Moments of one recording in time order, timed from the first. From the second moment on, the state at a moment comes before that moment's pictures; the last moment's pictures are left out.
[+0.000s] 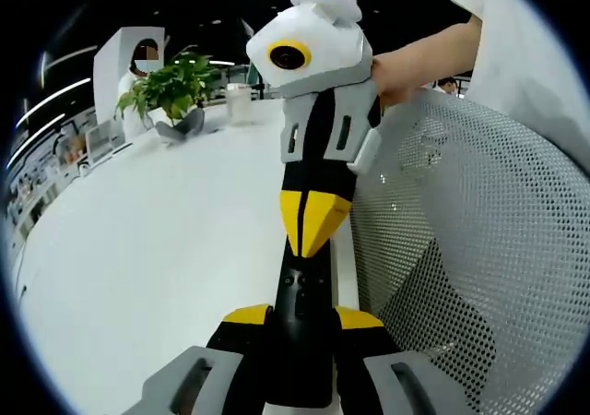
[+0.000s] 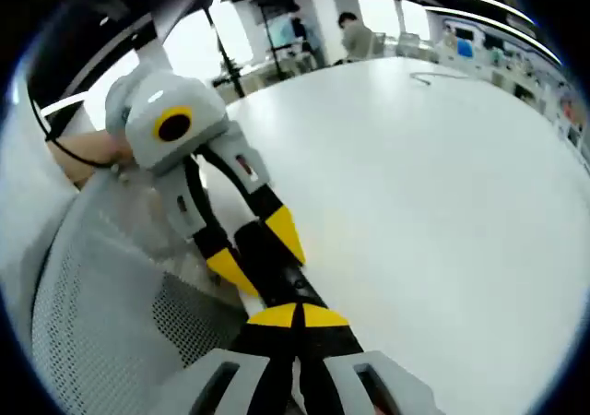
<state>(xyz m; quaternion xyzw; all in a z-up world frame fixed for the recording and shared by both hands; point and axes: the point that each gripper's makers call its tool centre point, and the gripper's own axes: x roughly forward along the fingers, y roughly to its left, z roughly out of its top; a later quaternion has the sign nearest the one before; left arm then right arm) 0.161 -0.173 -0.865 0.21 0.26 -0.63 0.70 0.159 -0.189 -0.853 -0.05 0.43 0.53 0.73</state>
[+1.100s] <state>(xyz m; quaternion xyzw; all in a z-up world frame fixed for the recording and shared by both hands) 0.162 -0.173 -0.864 0.21 0.26 -0.63 0.70 0.164 -0.188 -0.861 -0.33 0.44 0.57 0.61</state>
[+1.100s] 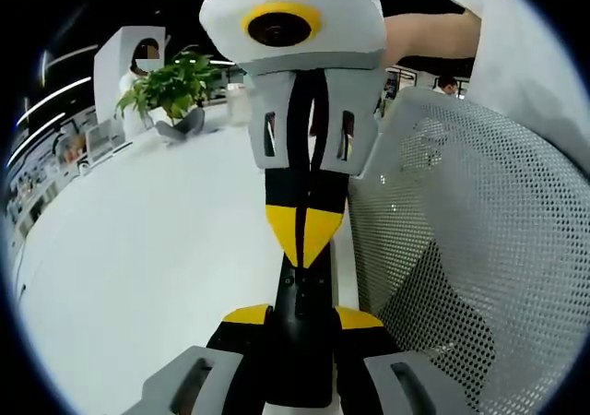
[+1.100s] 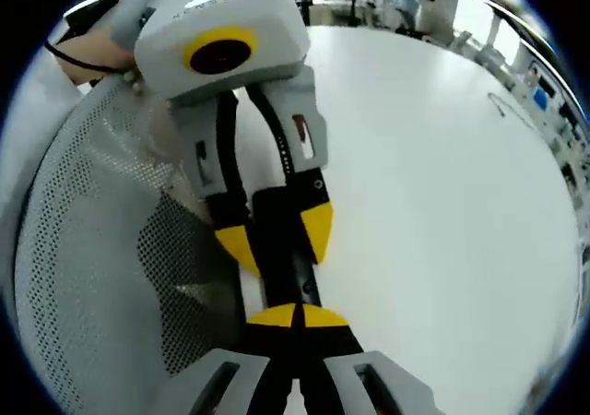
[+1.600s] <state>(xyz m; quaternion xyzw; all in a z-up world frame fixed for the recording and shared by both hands) 0.162 -0.173 -0.865 0.21 0.26 -0.63 0.70 0.144 -0.177 -0.859 -0.38 0.33 0.58 0.64</state>
